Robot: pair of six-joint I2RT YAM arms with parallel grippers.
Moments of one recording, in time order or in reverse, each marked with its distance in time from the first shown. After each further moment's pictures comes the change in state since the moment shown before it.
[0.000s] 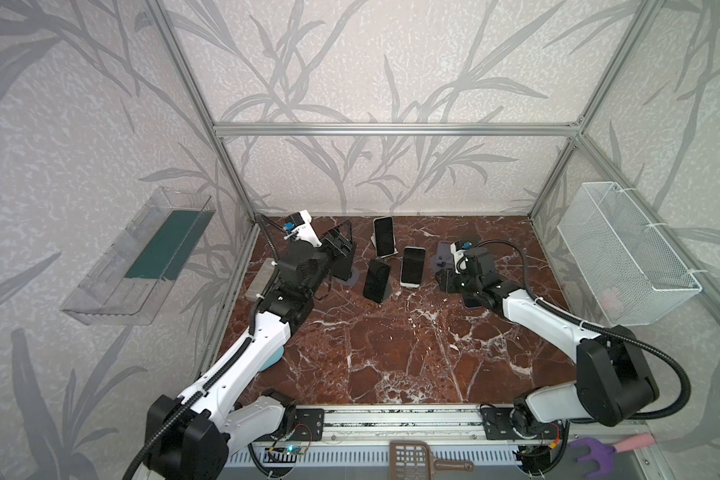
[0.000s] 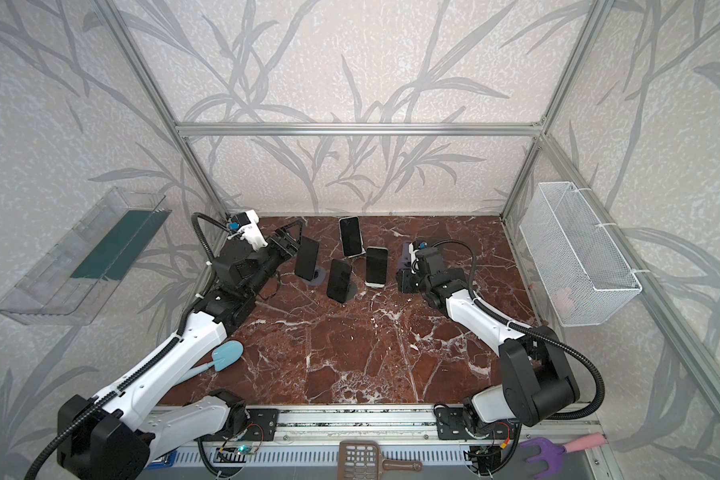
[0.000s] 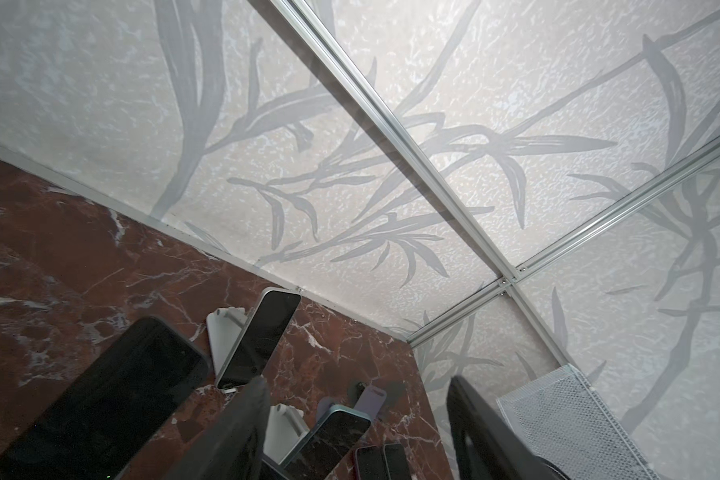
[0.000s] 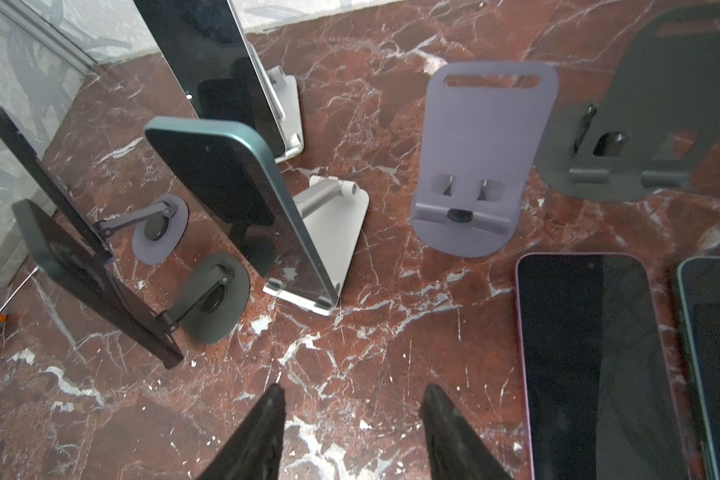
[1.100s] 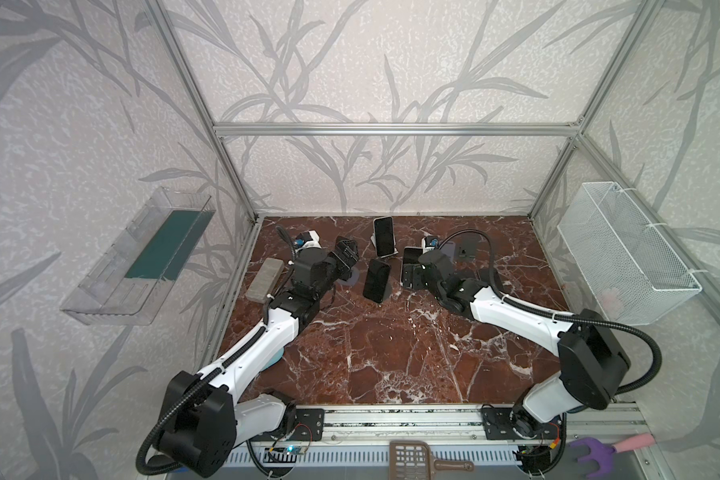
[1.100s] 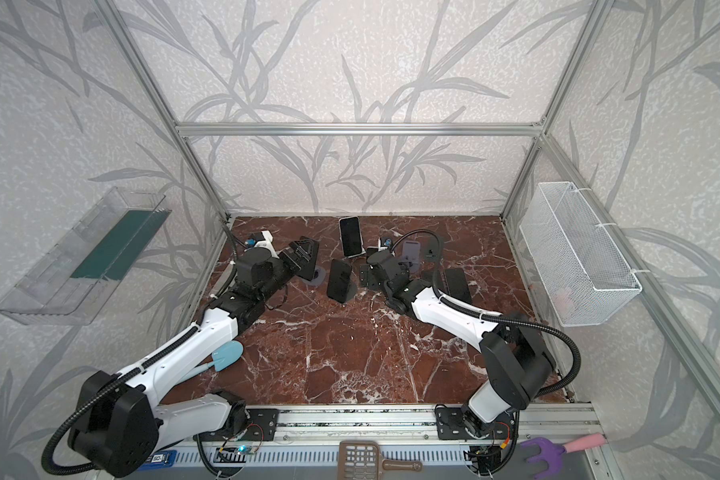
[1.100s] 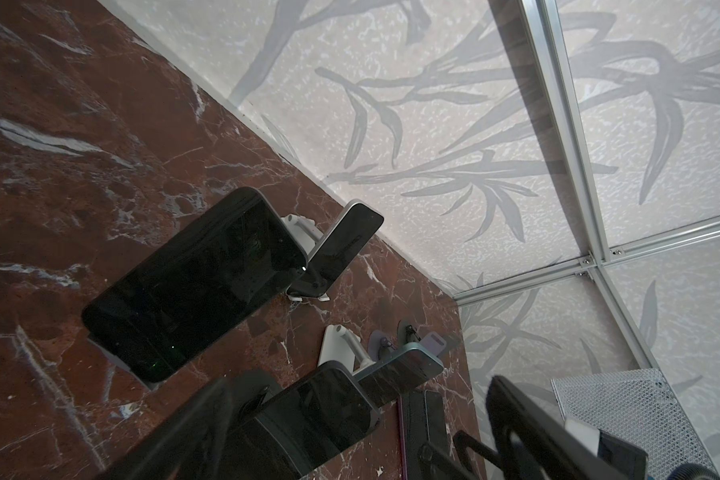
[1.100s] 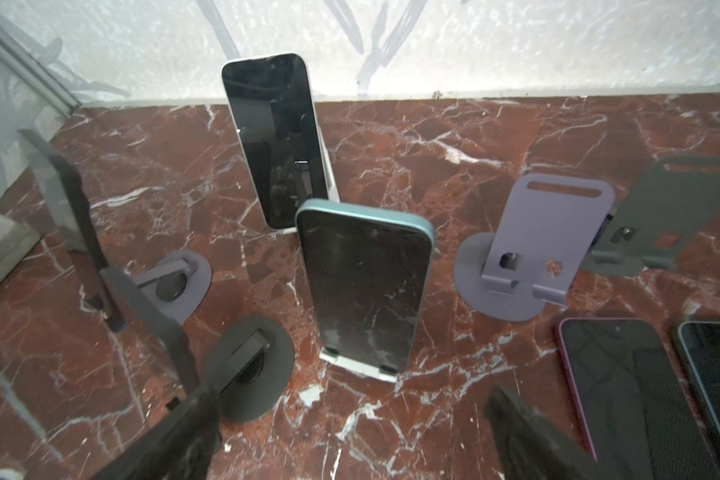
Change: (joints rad) left arm 0.007 0.089 -0.069 -0.095 0.037 -0.148; right arm 0.303 0.164 0.194 0.060 0.494 0.078
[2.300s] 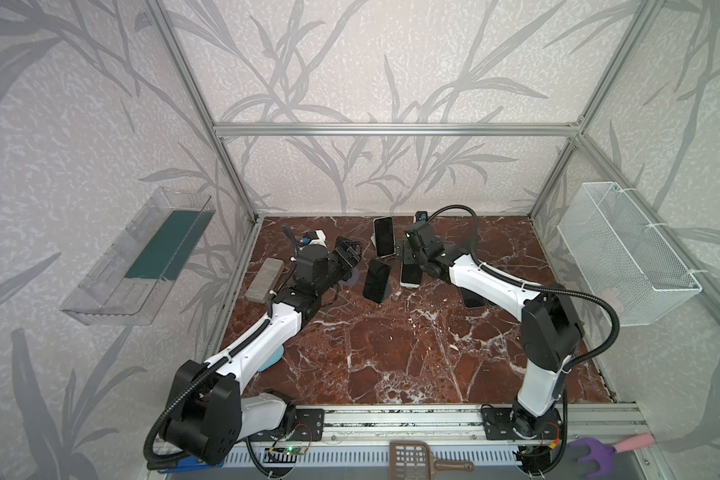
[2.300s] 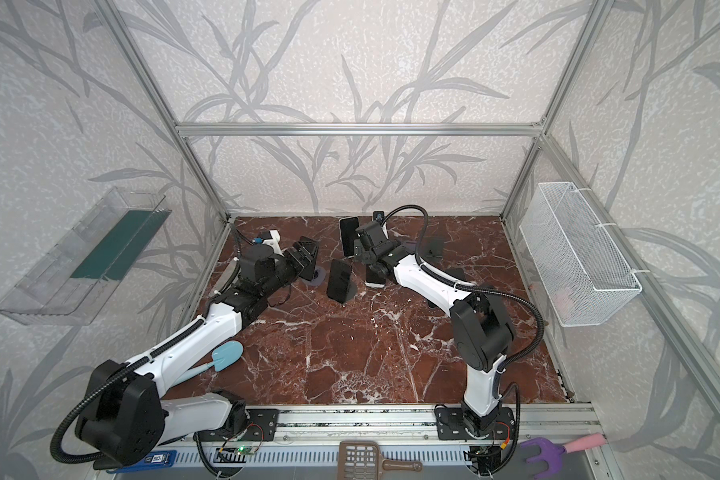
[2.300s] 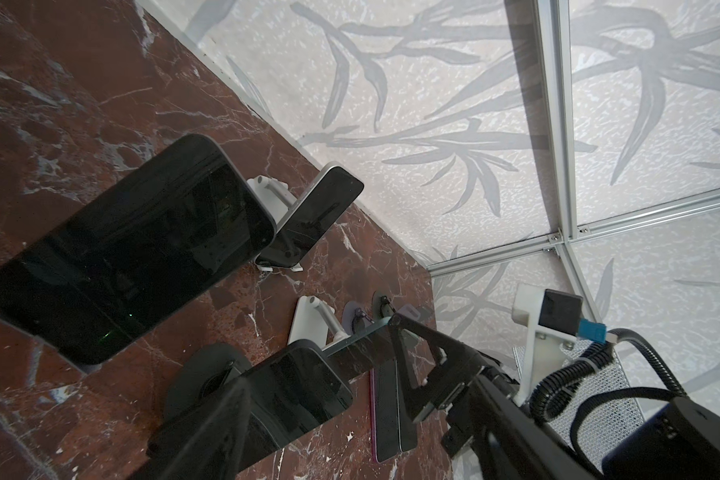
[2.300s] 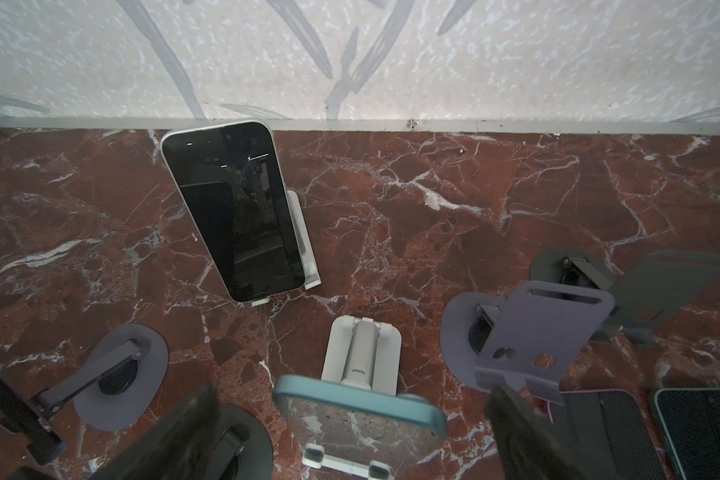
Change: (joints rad) left arm 0.019 0.055 0.013 0.030 0.139 -0.079; right arm -0.069 0.272 0.408 -0.235 0.015 0.010
